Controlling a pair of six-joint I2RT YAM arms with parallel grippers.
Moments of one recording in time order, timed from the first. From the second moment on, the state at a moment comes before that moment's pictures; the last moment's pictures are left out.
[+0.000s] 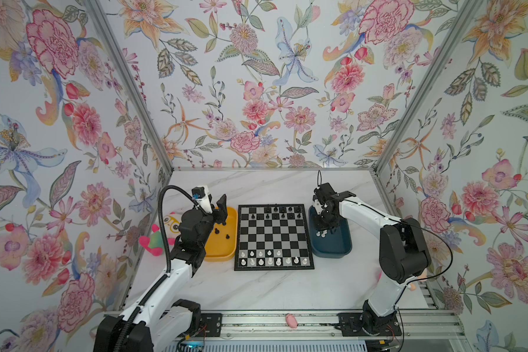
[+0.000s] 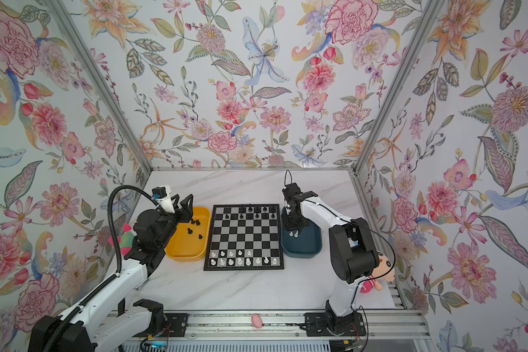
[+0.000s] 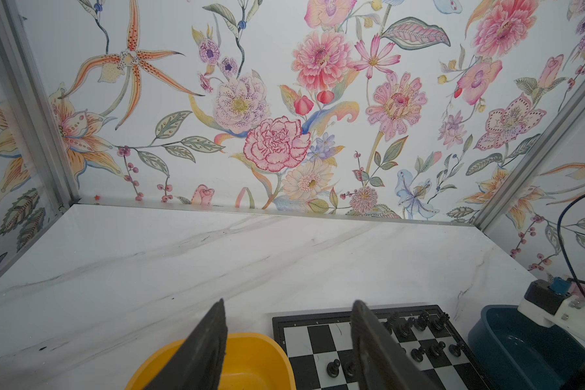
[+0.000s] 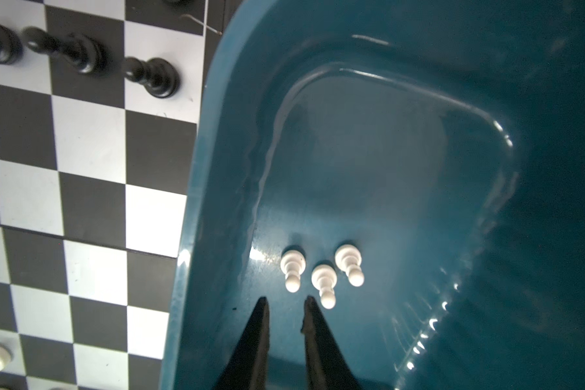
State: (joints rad) left arm -0.25 1.01 0.56 0.38 -0.05 -0.22; right arm 0.39 1.81 1.30 -0.85 0.00 0.15
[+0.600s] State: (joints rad) left arm -0.25 1.03 0.56 0.38 -0.03 -0.22; right arm 0.37 1.85 1.27 -0.82 -0.02 0.15
